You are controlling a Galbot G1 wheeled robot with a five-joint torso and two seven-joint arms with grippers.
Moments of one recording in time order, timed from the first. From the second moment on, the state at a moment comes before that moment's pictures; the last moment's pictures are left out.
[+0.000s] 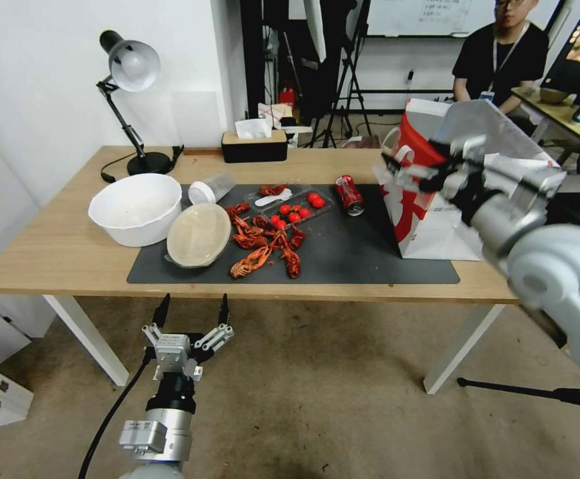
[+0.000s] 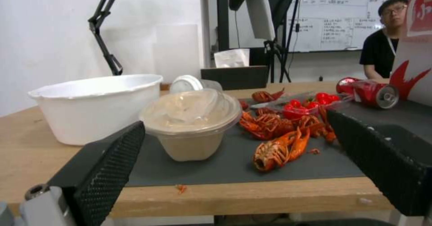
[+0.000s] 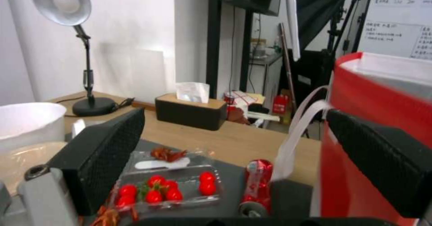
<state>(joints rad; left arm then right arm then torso) 1.80 -1.38 -0.38 -2.23 -0.05 -0.23 -0.20 -0.99 0.68 0.35 2.15 0.88 -0.23 0.14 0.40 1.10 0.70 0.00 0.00</state>
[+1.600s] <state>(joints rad) 1.80 -1.38 -0.38 -2.22 -0.06 -0.25 -0.20 -1.60 1.11 0.37 2.19 0.33 0.11 0.29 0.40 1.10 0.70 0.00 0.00</state>
